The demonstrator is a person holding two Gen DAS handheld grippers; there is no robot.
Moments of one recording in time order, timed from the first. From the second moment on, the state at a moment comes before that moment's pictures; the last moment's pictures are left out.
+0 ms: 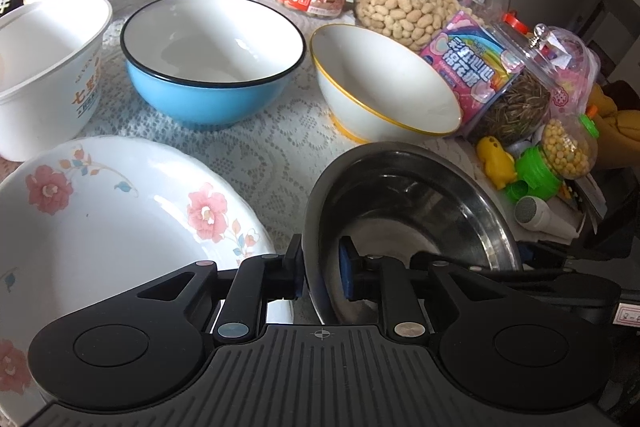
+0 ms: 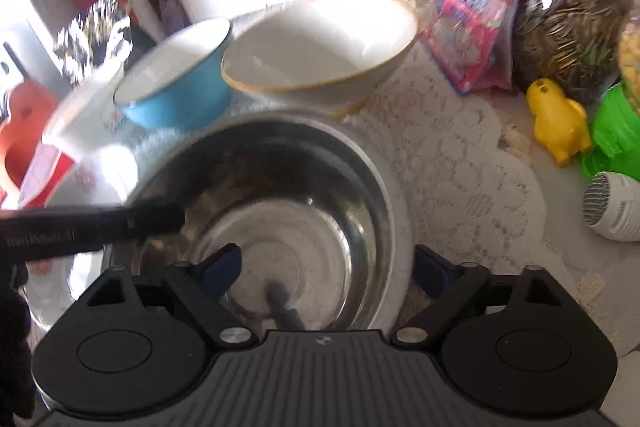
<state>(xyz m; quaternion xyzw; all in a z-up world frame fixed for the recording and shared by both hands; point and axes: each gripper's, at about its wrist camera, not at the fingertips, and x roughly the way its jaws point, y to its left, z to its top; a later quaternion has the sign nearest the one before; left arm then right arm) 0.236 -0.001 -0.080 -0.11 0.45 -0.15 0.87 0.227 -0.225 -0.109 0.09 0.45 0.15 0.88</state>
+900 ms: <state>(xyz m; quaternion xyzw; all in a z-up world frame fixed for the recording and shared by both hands) 0.175 0.131 -0.055 -0.16 0.39 -0.02 0.91 0.217 -0.077 -0.069 -0.02 0.42 0.22 0.88</state>
